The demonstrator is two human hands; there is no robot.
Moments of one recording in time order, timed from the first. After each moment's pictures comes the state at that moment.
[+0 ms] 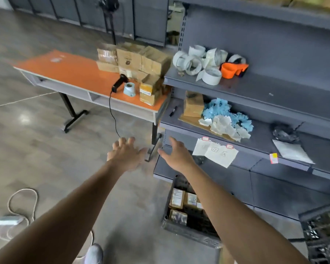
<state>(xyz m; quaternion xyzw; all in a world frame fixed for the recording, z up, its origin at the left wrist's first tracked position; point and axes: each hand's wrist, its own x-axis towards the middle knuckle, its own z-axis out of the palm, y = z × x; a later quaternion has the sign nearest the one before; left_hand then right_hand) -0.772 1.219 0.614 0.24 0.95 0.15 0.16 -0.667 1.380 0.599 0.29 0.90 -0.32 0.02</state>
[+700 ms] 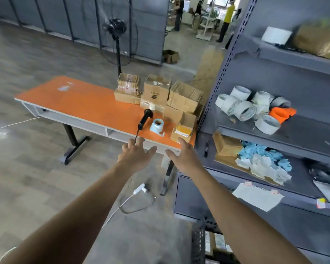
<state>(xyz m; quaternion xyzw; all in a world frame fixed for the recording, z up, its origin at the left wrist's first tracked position) -1.102 1.180 0.663 0.28 0.91 0.23 0.17 -0.993 1.331 0.641 0.35 0.88 -0.32 -0.06</state>
